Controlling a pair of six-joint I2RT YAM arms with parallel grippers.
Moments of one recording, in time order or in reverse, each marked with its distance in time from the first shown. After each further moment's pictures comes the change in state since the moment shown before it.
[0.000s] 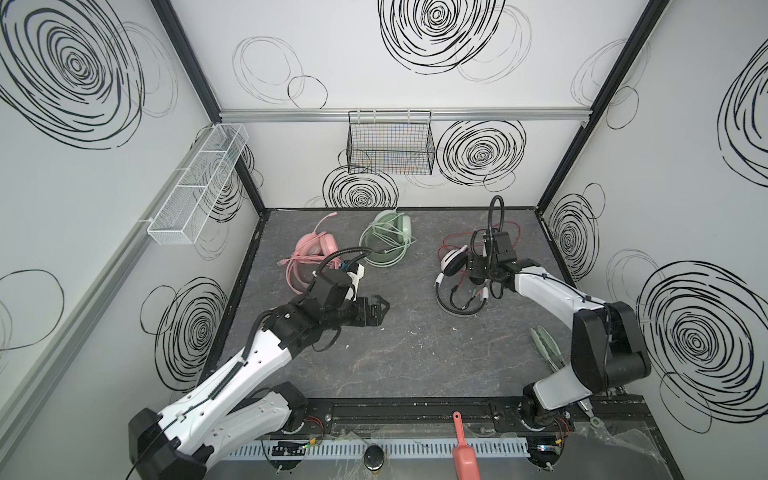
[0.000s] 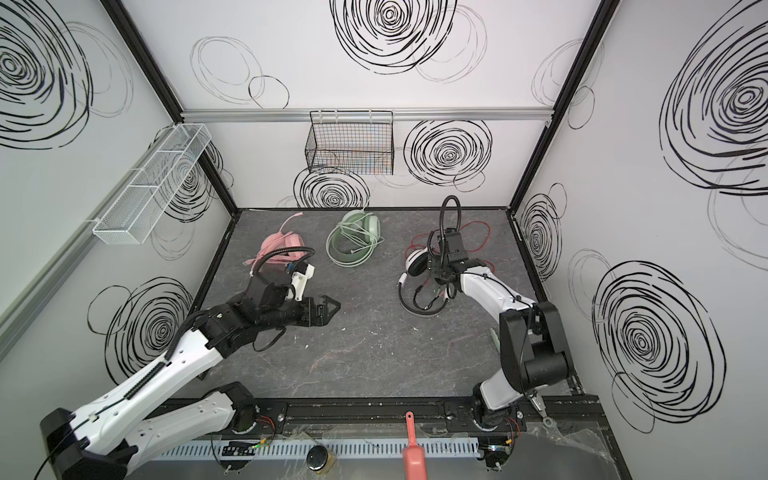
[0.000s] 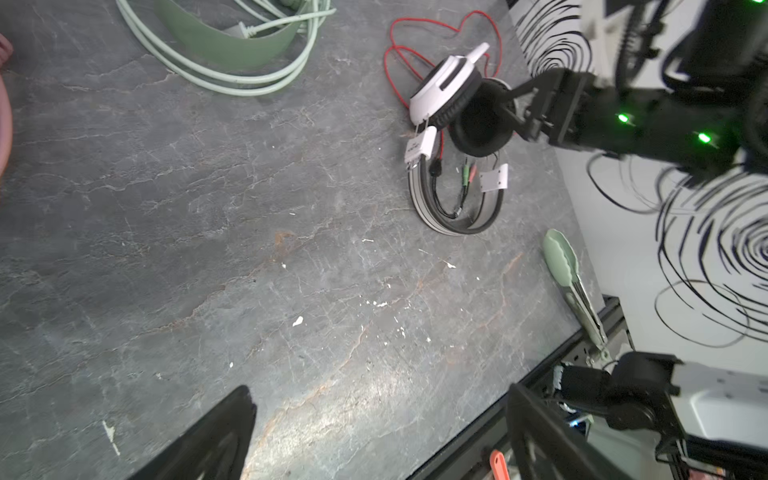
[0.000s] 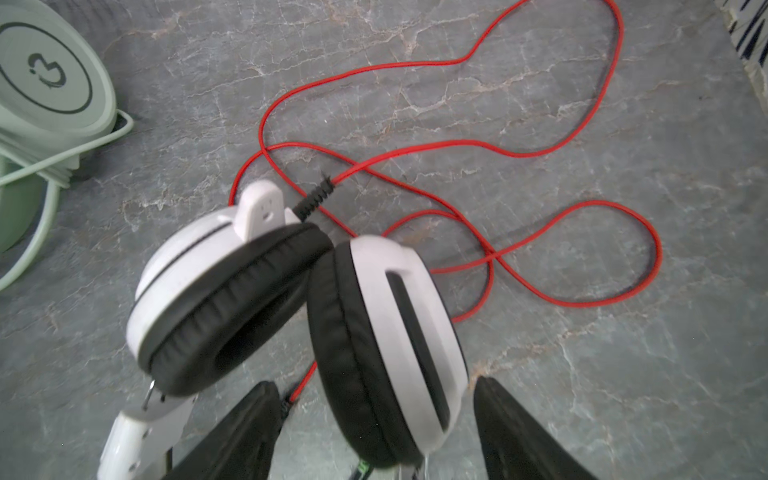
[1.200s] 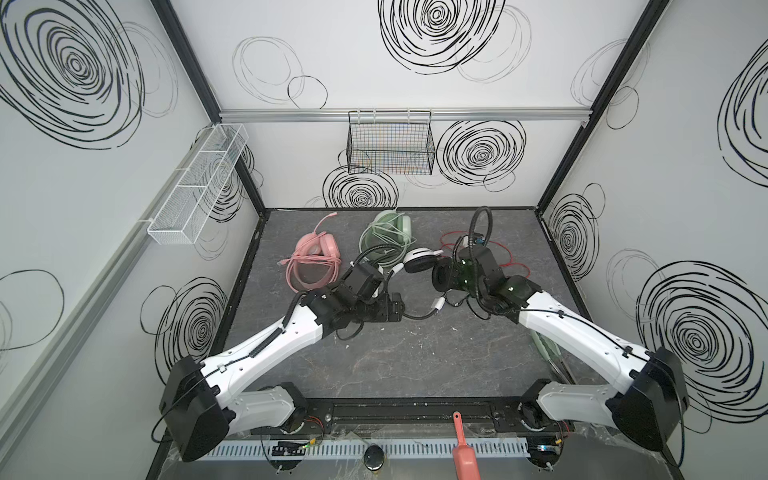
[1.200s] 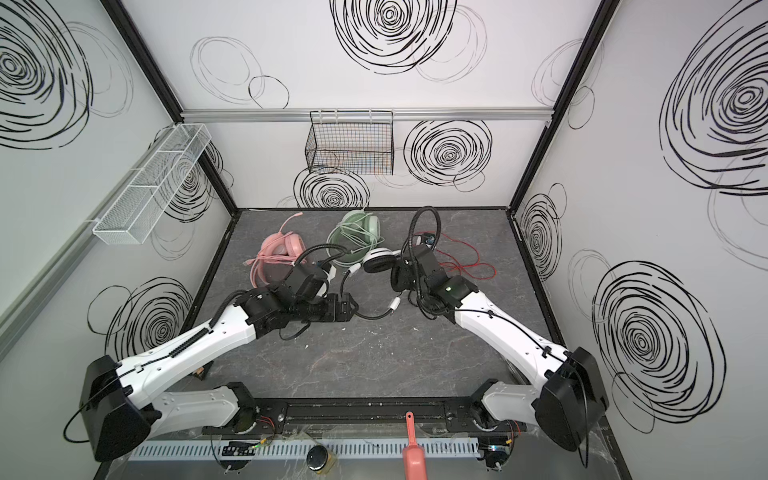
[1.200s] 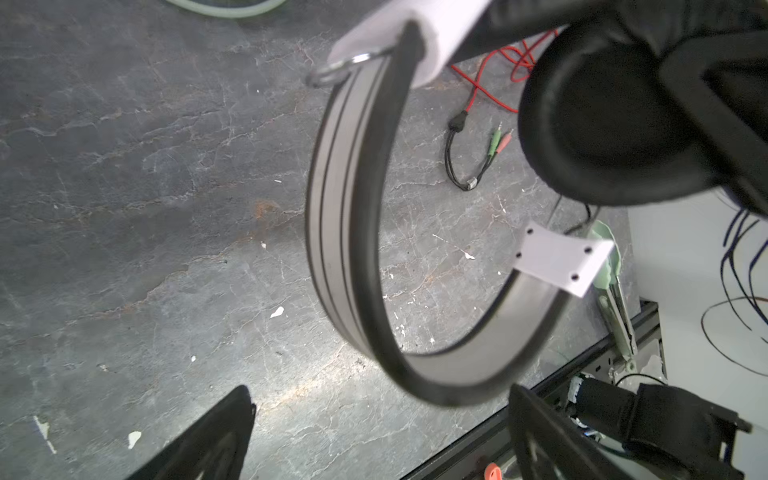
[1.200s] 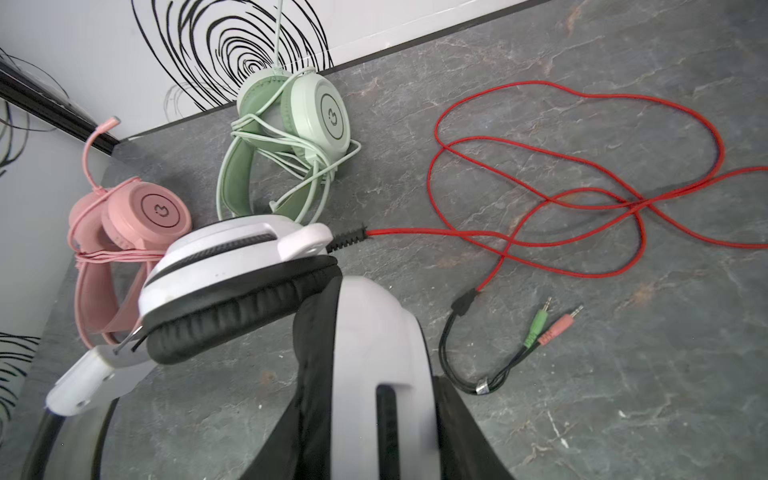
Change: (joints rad) left arm -0.111 0.345 0.134 -0.005 -0.076 -0.174; right arm 0.421 -0.369 -0.067 -0.117 0.126 0.440
